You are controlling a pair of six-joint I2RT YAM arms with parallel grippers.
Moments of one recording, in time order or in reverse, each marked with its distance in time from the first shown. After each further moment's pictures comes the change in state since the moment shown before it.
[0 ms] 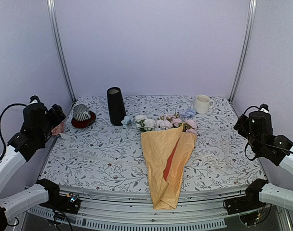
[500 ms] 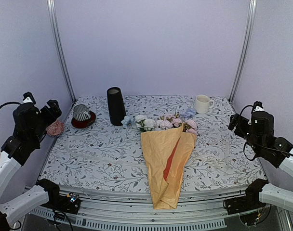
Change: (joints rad) left arm 0.000 -0.085 0.033 -0.010 0.006 0.042; right arm -0.004 -0.024 -0.028 0.108 -0.176 -0.119
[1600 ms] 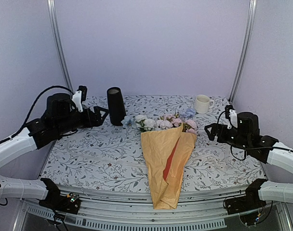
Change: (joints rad) left arm -0.304 0.348 0.086 0.111 0.487 0.134; right arm 0.000 0.217 -0.068 0.238 -0.514 -0.137
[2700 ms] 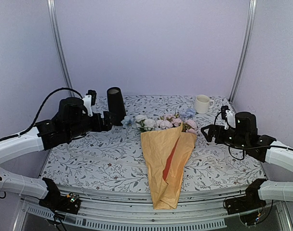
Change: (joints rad) left arm -0.161 0.124 0.027 0.029 -0.203 -0.021; right arm 0.000 0.044 -0.005 0.038 -0.093 -0.013
